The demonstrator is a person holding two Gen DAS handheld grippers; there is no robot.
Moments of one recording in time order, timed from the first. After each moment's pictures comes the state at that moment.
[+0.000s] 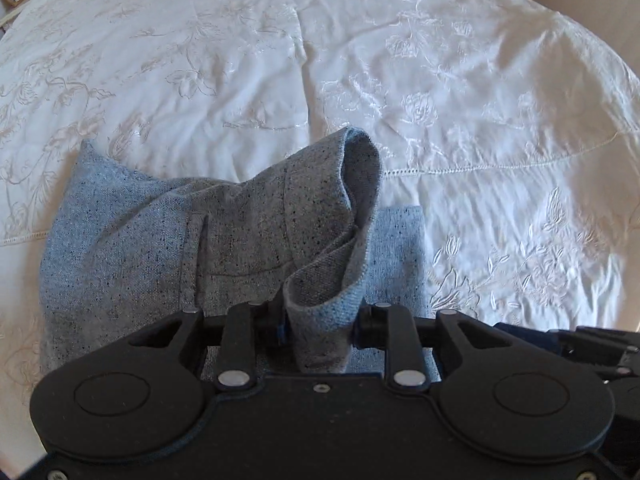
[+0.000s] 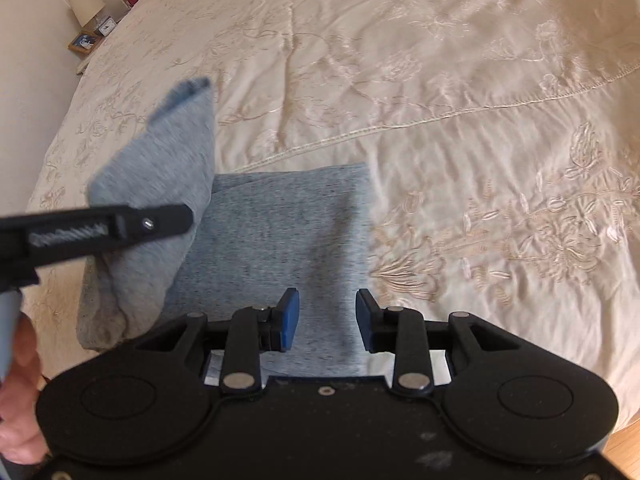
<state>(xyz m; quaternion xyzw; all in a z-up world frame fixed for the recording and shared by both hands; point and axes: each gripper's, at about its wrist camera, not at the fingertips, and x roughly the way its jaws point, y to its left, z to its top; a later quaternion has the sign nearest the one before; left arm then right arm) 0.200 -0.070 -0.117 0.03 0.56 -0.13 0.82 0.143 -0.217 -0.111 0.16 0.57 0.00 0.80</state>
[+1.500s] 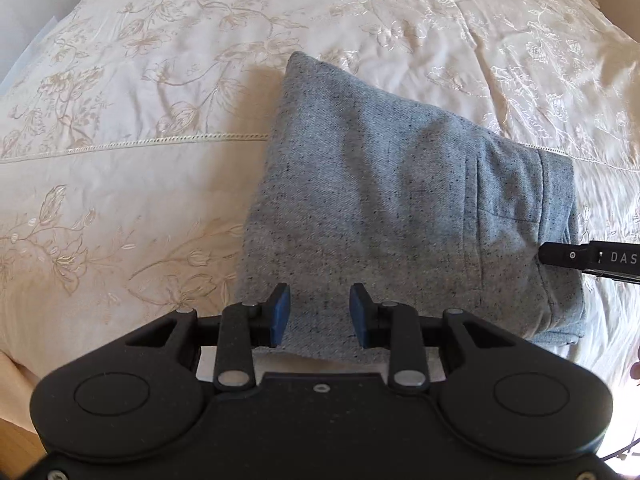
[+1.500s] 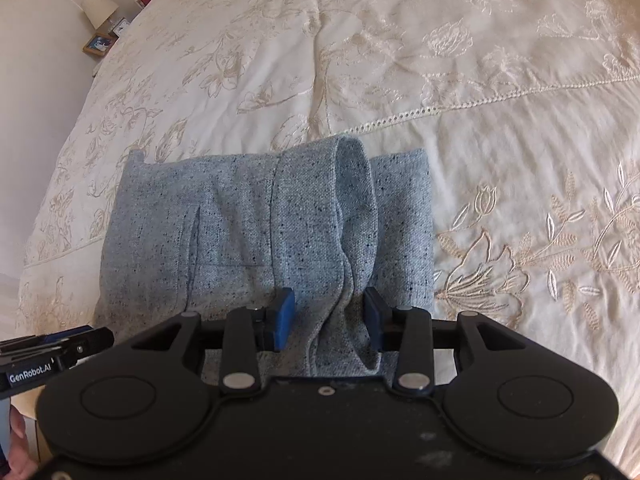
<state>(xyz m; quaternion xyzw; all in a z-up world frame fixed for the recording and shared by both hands) 0.163 0.079 -0.123 0.00 0.59 -0.01 0.81 0.172 -0.184 -0.161 0.19 0.57 0.04 0.79</state>
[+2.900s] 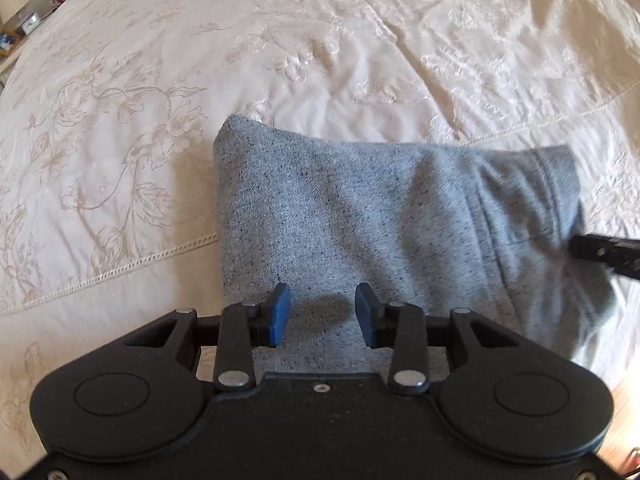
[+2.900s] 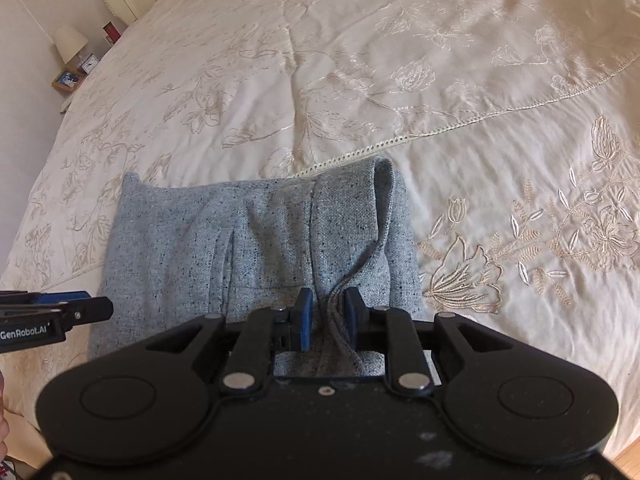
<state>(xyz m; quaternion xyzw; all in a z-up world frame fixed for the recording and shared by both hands) 0.228 0.042 -0.143 0.14 0.57 -0.14 0.80 0.149 -0.170 -0.135 0.18 0.52 -0.05 0.83</state>
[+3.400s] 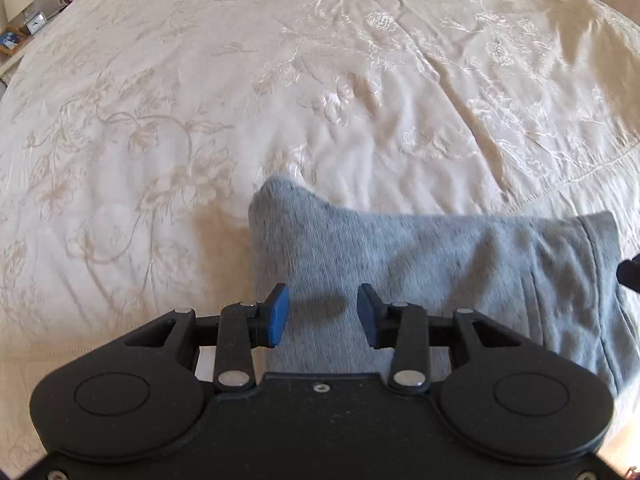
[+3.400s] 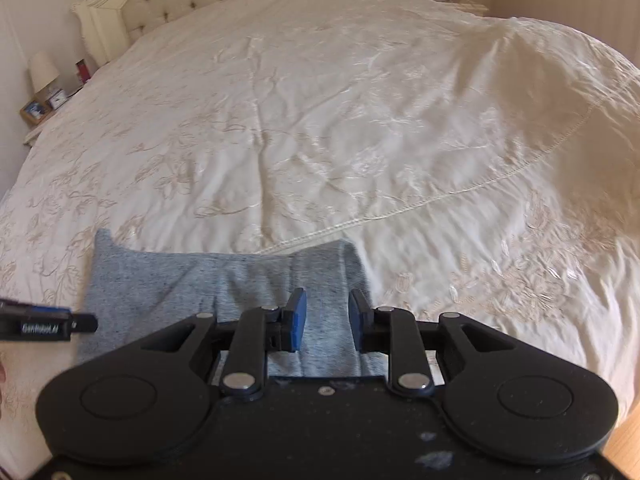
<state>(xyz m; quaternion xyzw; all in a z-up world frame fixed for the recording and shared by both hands) 0.297 0.058 -0.139 0.11 0.55 -0.13 0.82 0.145 -0.152 -0.092 0.11 0.45 -0.12 0.88</state>
